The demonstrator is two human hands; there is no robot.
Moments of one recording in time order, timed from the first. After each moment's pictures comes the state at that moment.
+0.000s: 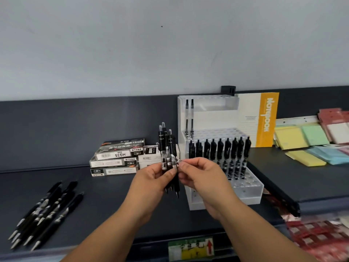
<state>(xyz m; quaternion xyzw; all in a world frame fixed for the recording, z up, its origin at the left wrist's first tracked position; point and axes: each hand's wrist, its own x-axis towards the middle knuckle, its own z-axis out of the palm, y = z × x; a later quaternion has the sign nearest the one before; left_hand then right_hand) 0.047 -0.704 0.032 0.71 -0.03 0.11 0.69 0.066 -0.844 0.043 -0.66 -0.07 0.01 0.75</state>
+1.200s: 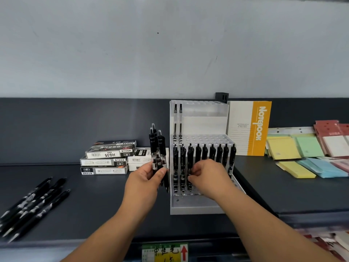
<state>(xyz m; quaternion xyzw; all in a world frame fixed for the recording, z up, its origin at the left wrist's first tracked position) 0.056 -0.742 0.027 0.74 0.05 0.22 0.63 0.112 -0.906 0.048 -0.94 -0.13 -0.09 0.30</state>
